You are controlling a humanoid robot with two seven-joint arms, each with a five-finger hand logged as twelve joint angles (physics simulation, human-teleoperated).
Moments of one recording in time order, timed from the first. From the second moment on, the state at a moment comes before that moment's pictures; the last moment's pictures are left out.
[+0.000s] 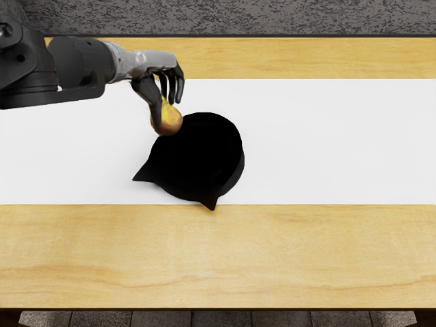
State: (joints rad) left arm -1.43 0.60 -0.25 -1.52 0.90 -0.29 0.61; right arm -0.06 0.00 0.05 0.01 -0.03 0.21 -0.22
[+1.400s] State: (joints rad) left arm -1.28 0.50 -0.40 -1.50 0.74 -0.26 0.61; right arm -0.06 0.00 0.05 0.01 -0.03 0.21 -0.22
